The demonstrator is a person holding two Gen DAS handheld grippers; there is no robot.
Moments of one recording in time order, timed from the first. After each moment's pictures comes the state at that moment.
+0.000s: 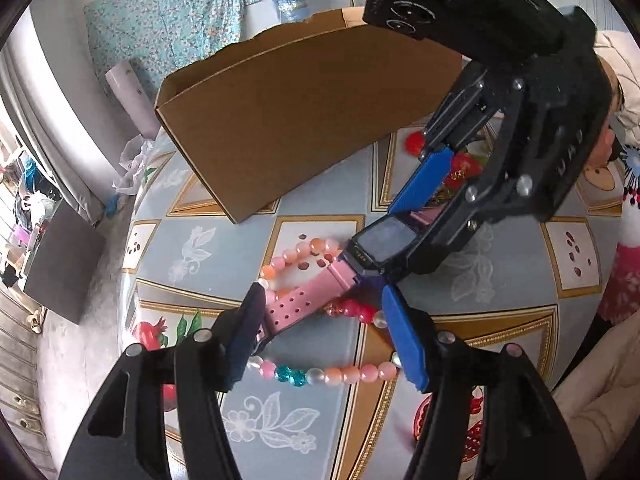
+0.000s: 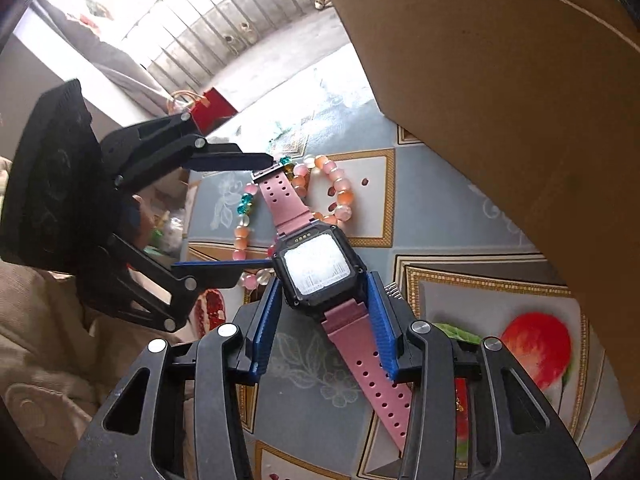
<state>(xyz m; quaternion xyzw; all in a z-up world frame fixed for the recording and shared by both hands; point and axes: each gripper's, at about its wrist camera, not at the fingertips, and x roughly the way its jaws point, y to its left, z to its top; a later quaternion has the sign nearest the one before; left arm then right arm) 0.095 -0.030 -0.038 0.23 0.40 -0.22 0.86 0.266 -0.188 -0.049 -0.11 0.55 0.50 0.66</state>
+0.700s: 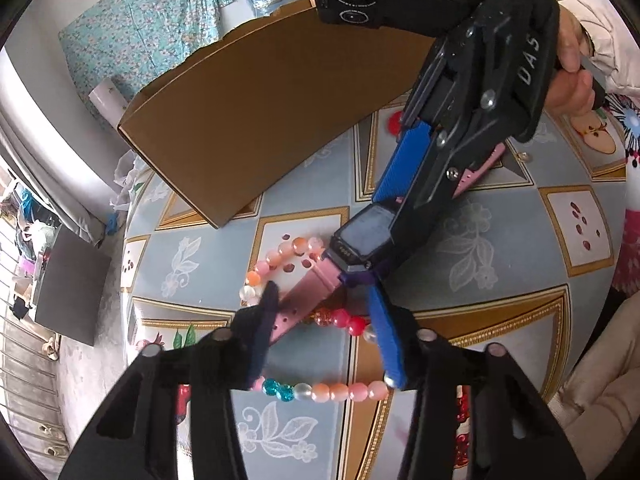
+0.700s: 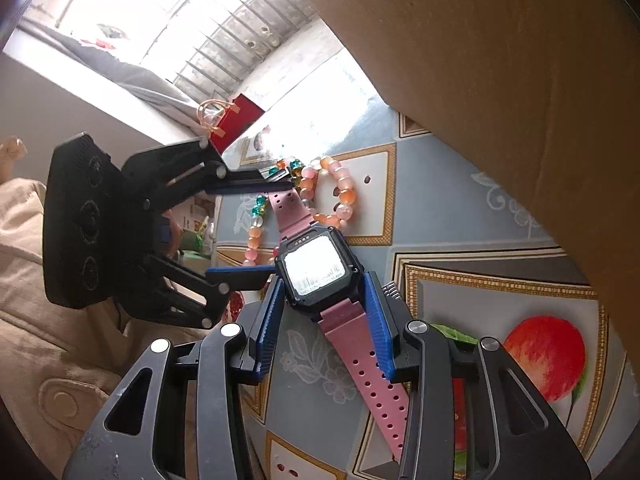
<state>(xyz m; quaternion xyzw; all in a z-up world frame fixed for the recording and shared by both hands) 0.094 -0.053 -0.045 0.28 0.40 -0.22 0.84 0.300 -0.195 -0.056 -0.06 0.58 0.54 0.61</state>
